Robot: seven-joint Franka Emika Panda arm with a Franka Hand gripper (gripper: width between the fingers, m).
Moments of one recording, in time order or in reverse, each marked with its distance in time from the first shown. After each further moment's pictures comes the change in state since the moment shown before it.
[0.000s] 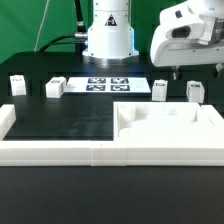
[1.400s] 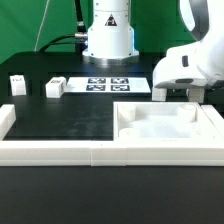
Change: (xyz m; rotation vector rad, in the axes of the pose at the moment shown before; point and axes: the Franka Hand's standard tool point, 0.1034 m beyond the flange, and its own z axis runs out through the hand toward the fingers) arm 0.001 -0.003 0.046 -0.033 -0.373 0.032
